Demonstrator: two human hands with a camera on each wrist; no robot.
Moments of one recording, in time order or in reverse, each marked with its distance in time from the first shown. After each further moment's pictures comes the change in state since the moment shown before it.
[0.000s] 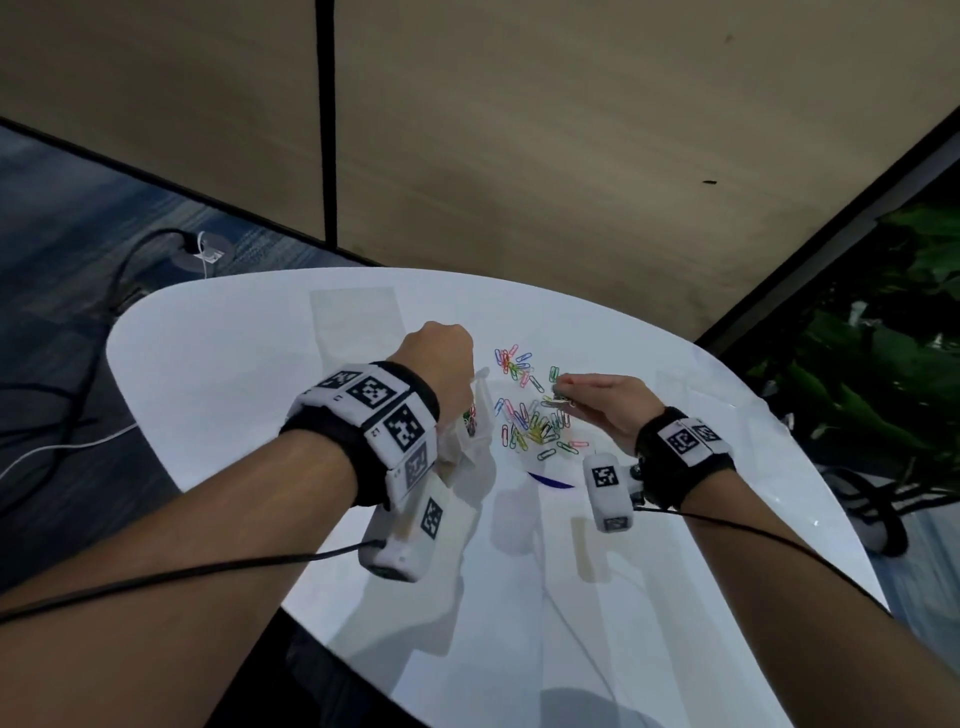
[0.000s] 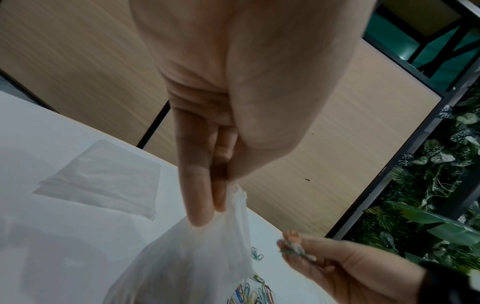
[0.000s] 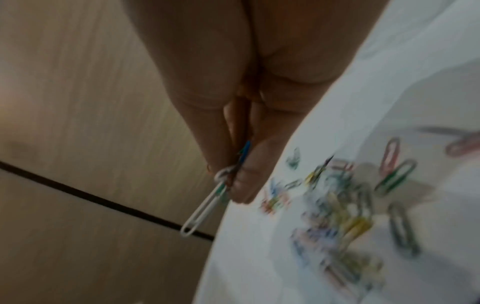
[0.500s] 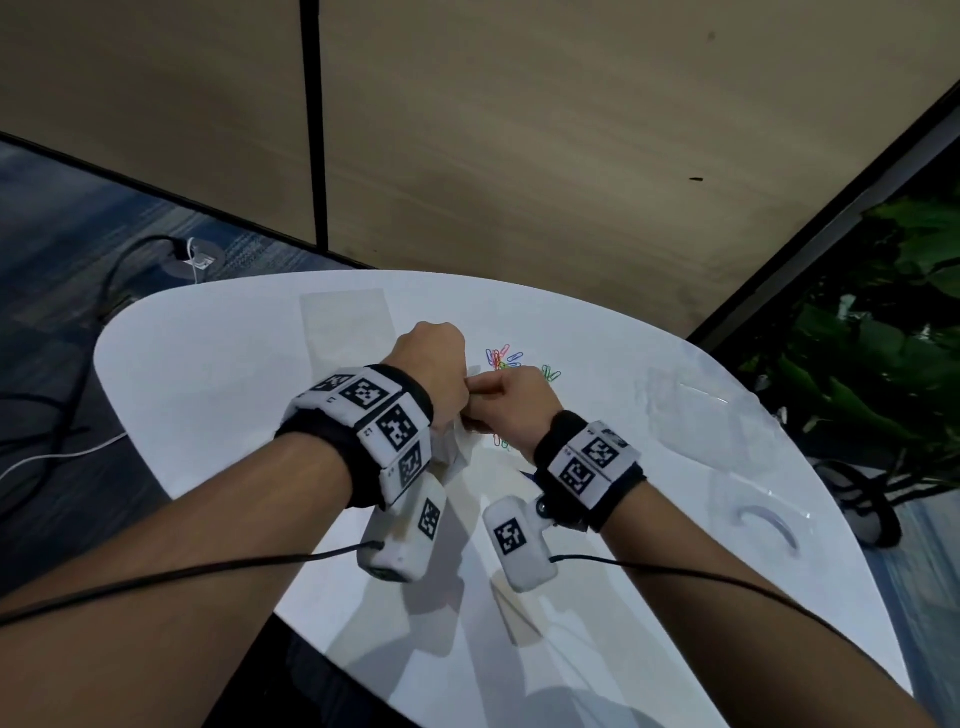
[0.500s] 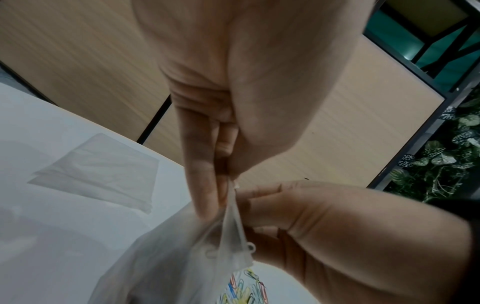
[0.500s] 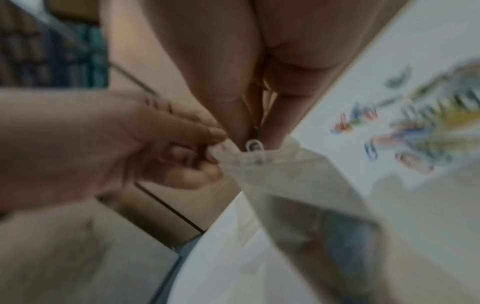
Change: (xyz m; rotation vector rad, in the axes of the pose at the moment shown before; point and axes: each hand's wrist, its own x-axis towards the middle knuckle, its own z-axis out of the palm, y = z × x) left_hand 0.004 0.005 0.004 -0.016 0.030 -0.034; right_hand -0.051 -0.001 0.108 -0.439 -0.114 -0.166
